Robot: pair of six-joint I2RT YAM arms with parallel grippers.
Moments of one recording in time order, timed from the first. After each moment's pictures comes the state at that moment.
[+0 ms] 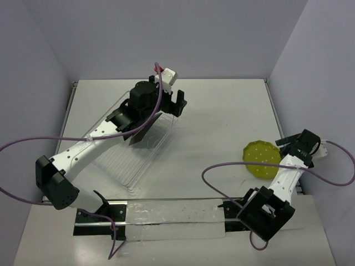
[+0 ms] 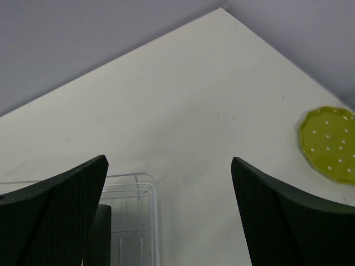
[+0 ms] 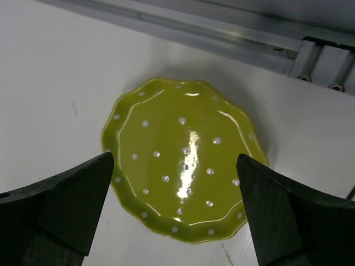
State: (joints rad) left arm -0.78 1.44 1.39 -0.14 -0.08 -0.07; right arm -0.74 0.96 0.70 -0.58 0.06 0.63
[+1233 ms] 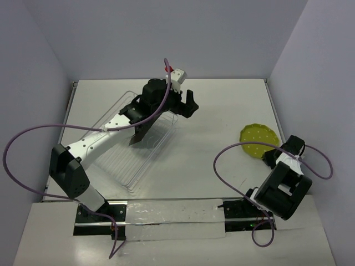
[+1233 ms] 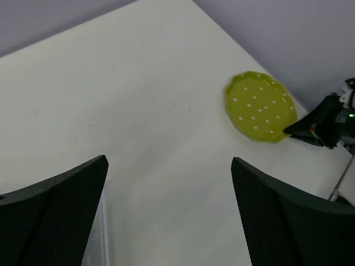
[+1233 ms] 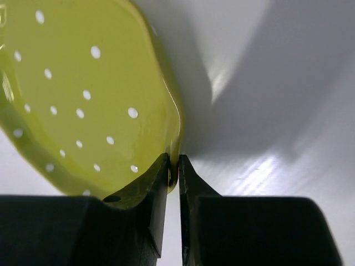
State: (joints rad) left arm -0.78 1.59 1.46 -0.14 0.08 -0.22; right arm -0.70 1.24 0.50 -0.29 -0.14 0.65
